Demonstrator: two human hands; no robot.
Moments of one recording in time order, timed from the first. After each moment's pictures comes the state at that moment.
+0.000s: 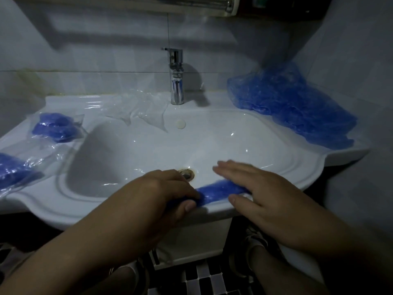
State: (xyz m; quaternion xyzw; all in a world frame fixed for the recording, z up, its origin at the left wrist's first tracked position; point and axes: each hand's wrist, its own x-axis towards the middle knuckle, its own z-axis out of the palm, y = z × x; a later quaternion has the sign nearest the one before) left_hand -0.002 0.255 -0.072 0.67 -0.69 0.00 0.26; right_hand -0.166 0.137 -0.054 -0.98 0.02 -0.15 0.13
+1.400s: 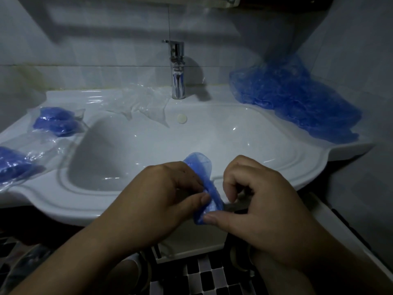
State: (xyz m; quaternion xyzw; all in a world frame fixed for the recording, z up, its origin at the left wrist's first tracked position) left_hand -0.027 0.251 -0.063 0.70 -0.62 -0.06 0.35; right_hand -0.189 0.132 -0.062 -0.91 0.12 -0.29 0.28
